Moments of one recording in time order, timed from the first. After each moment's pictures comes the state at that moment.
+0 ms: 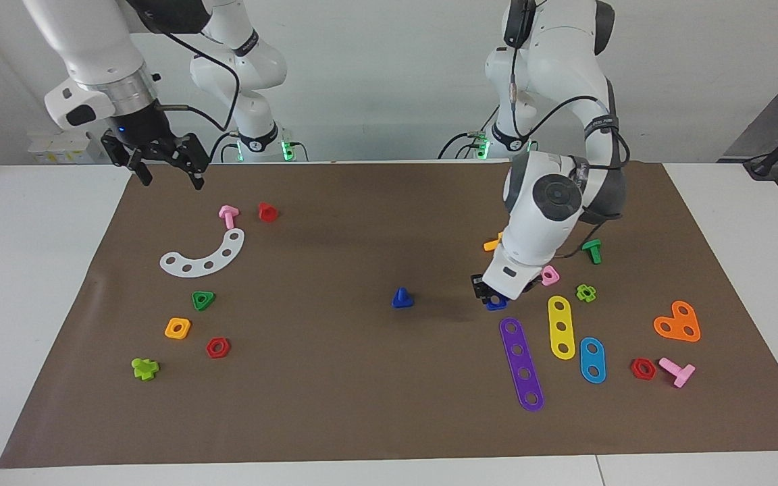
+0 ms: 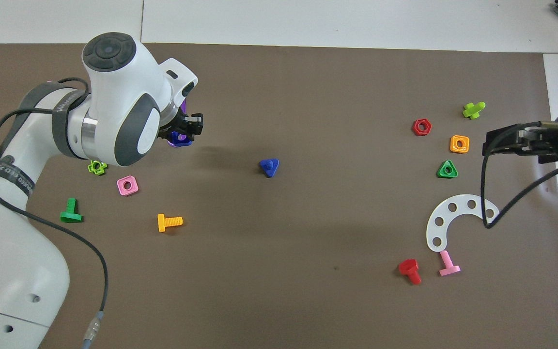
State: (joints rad) left arm -0.35 0.46 0.04 -1.53 -0.06 1.93 -0.29; right arm 0.17 -0.01 -0.10 -1.59 0.01 1.64 0.20
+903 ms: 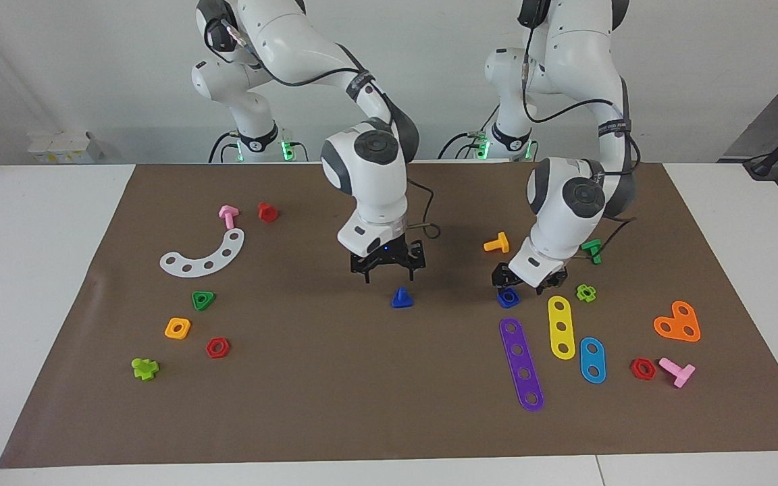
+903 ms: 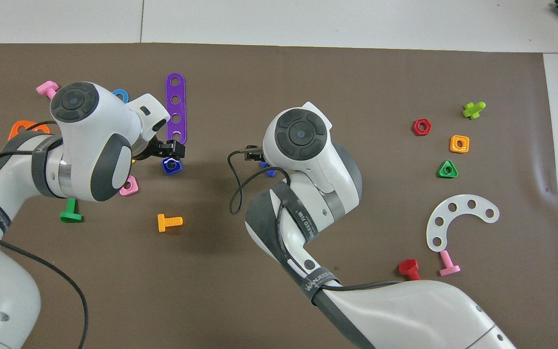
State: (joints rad) left arm -0.29 0.31 0.04 -1.85 -0.06 2.17 -0.12; right arm 0.63 0.51 -0.05 -1.53 0.01 2.19 0.57
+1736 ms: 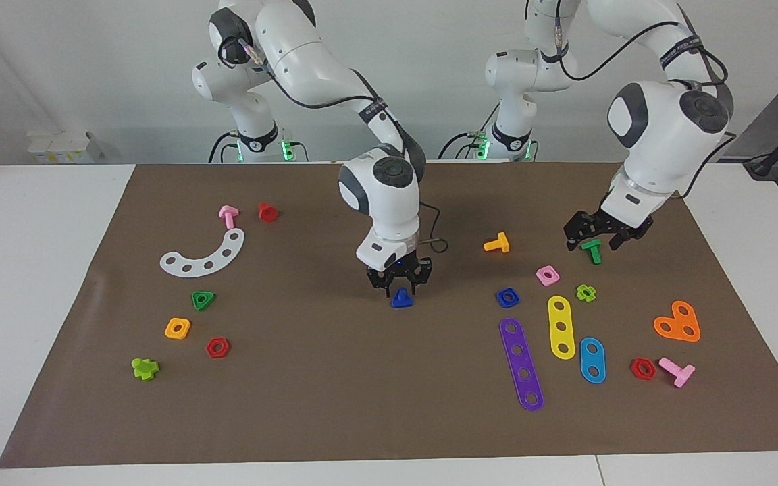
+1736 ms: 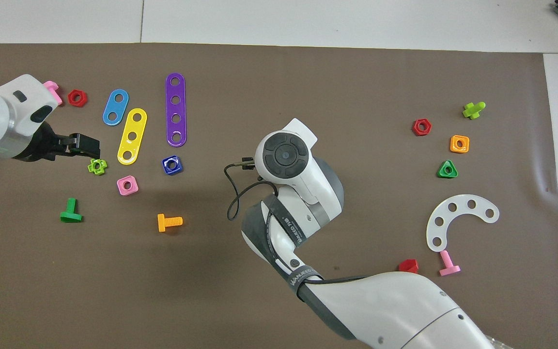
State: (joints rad) left arm -0.09 0.05 0.05 -1.83 -0.06 1.88 0.01; right arm 0.64 0.57 -0.05 -1.60 -0.01 2.34 0.57
